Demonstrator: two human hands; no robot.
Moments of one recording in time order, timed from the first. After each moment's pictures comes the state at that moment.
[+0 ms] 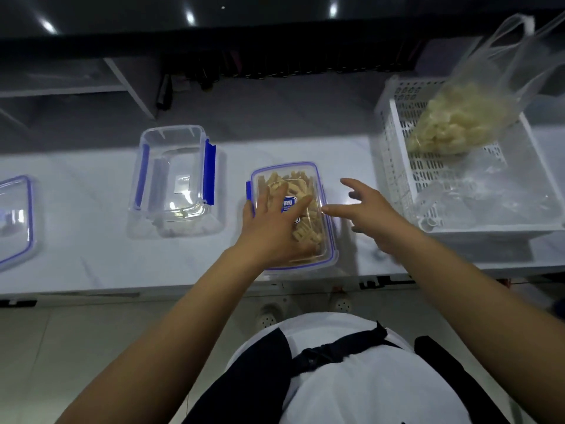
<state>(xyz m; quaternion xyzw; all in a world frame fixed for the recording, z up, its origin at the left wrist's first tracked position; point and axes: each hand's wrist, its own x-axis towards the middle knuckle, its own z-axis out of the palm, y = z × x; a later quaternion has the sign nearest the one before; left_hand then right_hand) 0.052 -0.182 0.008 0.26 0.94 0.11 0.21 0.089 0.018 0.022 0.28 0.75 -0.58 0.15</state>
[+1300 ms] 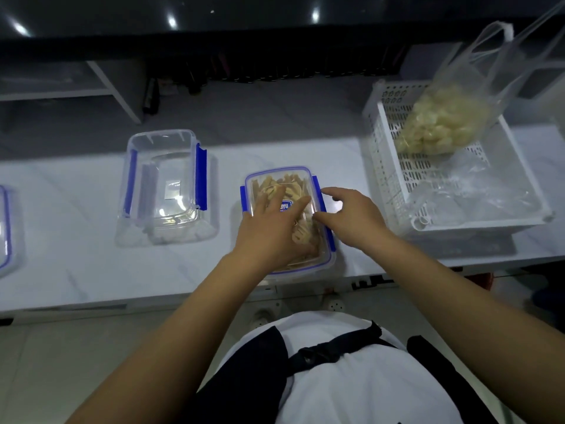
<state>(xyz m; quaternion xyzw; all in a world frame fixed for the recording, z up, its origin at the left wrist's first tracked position) 0.055 -0.177 0.026 0.26 0.94 0.12 0.20 0.091 -0.009 0.032 0.23 0.90 -0.37 0.10</state>
